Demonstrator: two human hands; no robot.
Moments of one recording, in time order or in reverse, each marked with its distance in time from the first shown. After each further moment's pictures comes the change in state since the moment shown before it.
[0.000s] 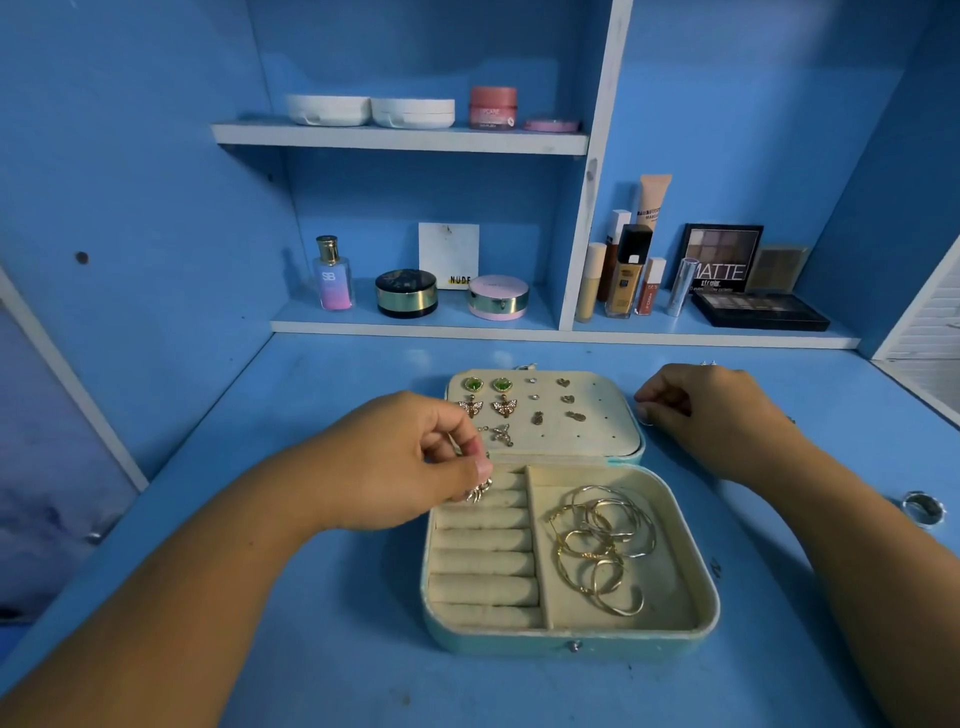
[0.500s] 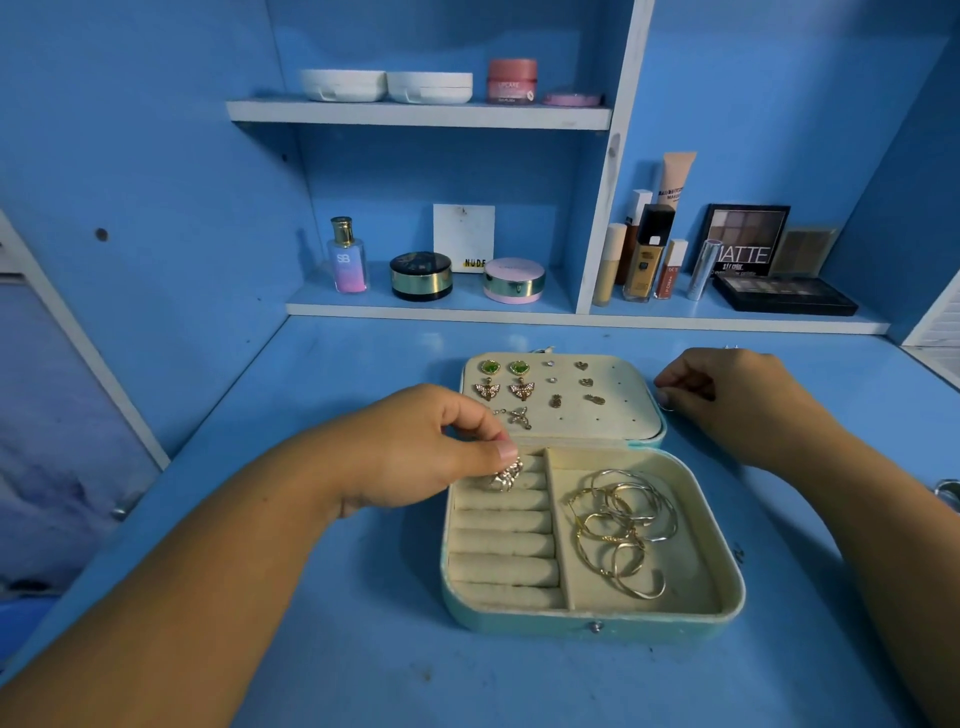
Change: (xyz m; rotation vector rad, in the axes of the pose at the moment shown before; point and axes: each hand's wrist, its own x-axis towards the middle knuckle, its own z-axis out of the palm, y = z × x) left_hand 0.002 -0.003 0.002 -0.101 -0.034 -0.081; right_hand -0.001 0.001 0.001 0.011 0.005 -0.005
